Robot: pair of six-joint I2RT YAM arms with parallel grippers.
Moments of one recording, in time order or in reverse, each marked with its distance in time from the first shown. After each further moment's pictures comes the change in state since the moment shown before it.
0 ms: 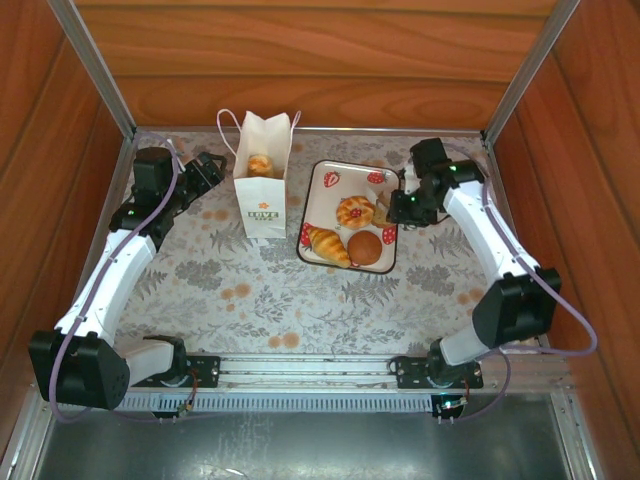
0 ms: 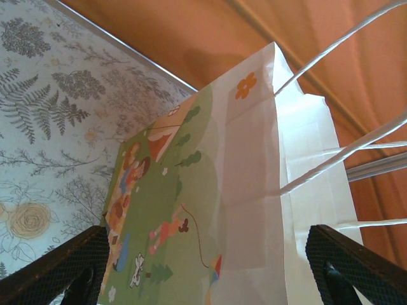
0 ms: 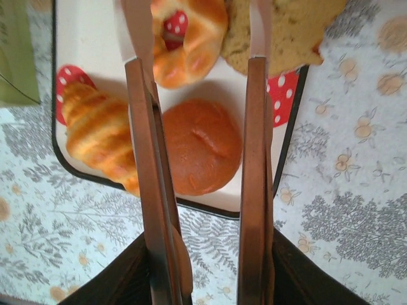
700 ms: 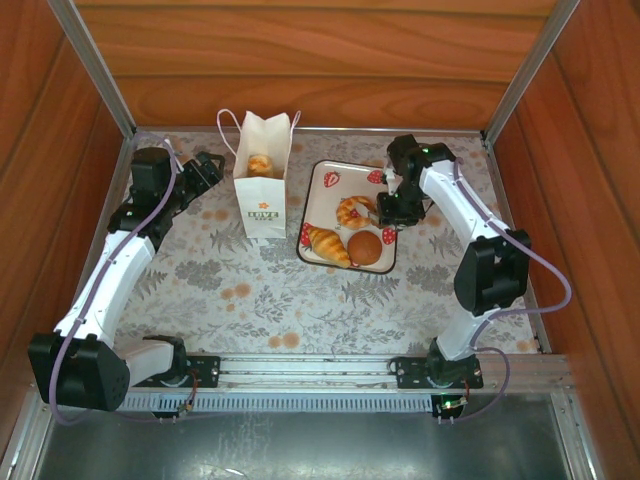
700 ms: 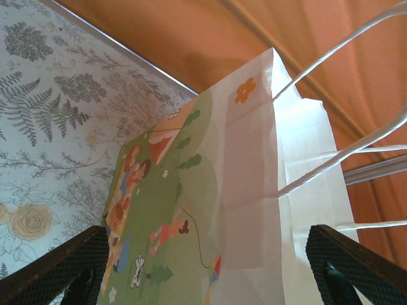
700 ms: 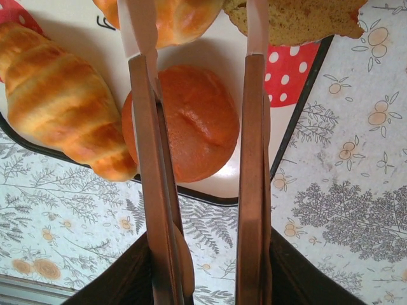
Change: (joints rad) left arm 0.005 -0.010 -0.002 0.000 -0.001 -0.003; right arm 0.063 0.214 0.155 -0.151 0.054 -0.068
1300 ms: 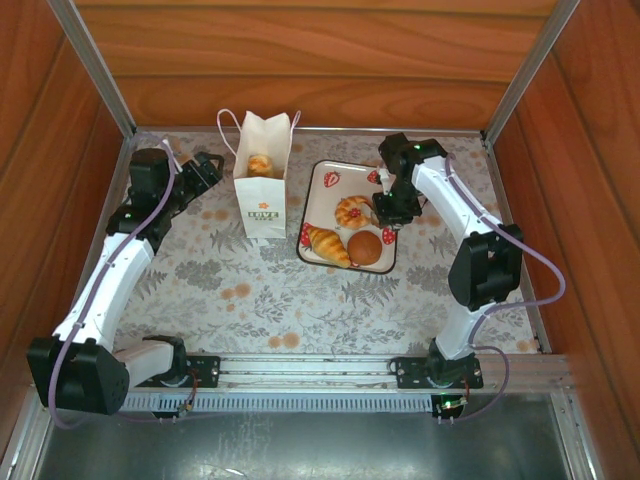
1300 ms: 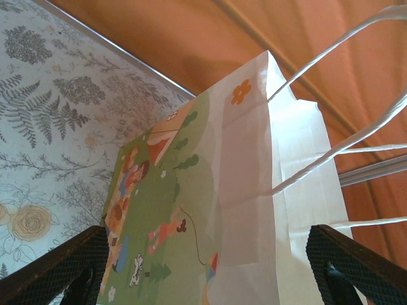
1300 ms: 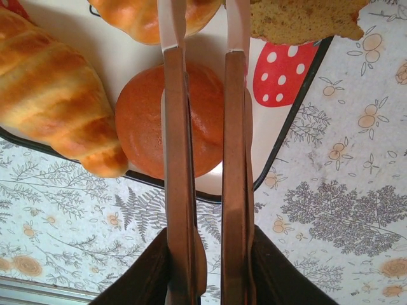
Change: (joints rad) left arm 0.004 -0.019 -0.004 -0.001 0.000 0.000; right arm 0.035 0.045 0.062 -0.049 0.054 -0.019
